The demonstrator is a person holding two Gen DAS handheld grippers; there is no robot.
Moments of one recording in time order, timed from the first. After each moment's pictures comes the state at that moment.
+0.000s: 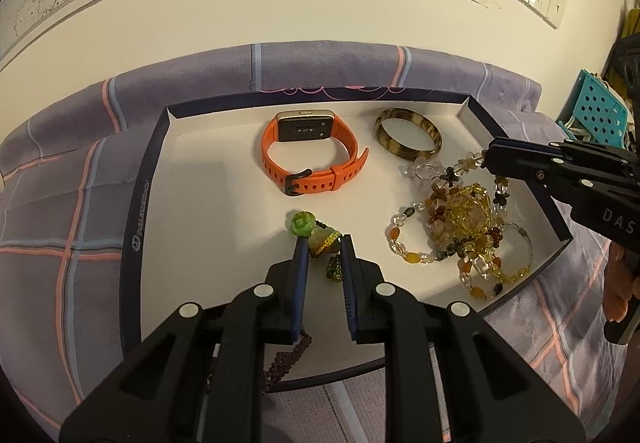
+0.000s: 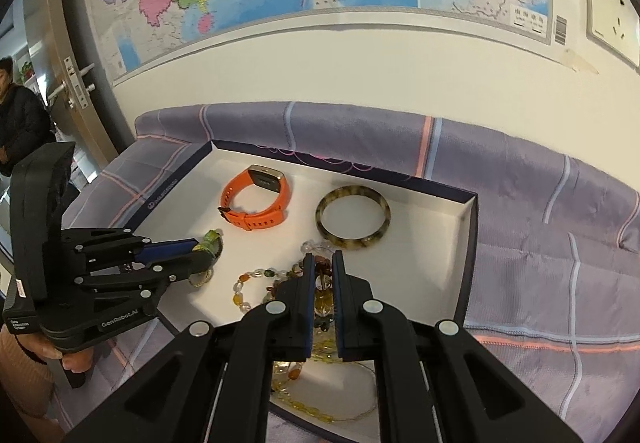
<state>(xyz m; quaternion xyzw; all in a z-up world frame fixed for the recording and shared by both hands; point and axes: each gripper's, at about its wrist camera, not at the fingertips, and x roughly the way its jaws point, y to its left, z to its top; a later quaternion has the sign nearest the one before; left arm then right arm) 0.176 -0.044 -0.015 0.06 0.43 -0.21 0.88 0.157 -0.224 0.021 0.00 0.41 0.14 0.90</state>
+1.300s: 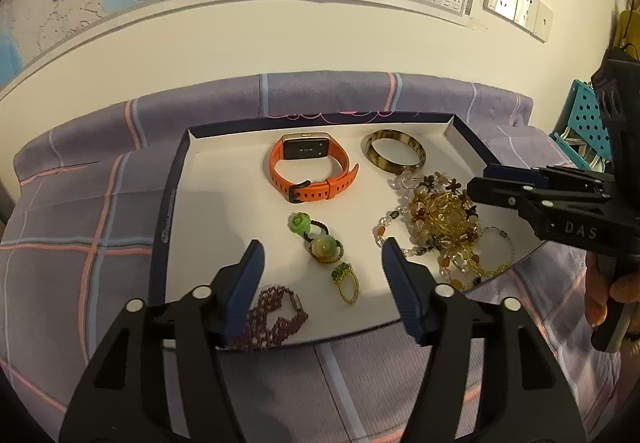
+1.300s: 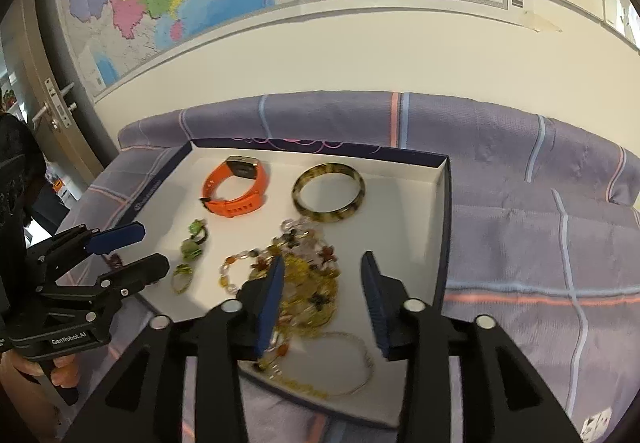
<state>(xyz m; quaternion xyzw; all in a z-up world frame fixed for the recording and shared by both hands) 0.149 -0.035 0.006 0.05 0.38 -0.20 0.90 0.141 -0.241 0.018 0.04 0.42 0.11 0.90</state>
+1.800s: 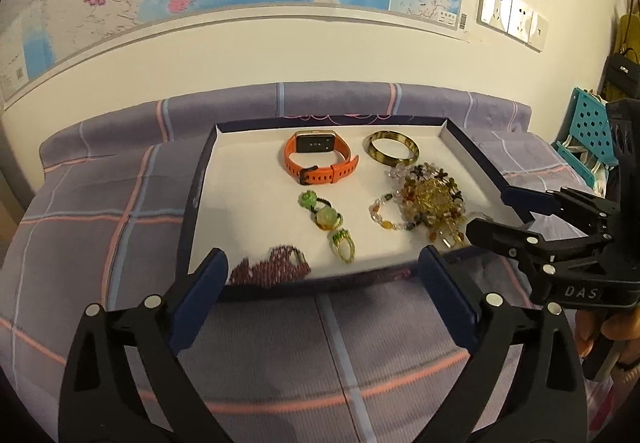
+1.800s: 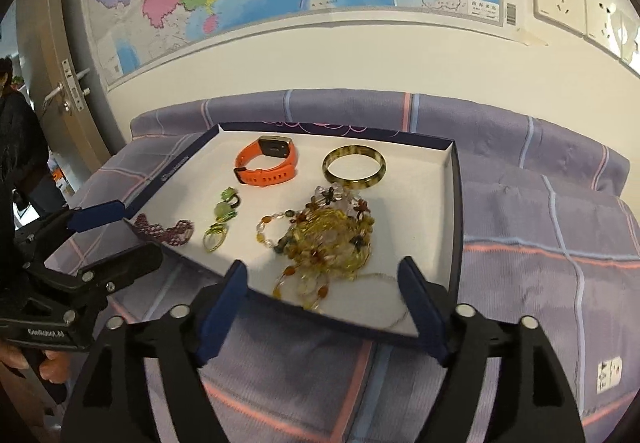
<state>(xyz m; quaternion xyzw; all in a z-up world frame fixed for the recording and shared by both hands) 0.102 -0.024 0.015 0.05 0.36 -0.18 0.92 0.087 -0.217 0.020 0.02 0.39 0.10 0.92</state>
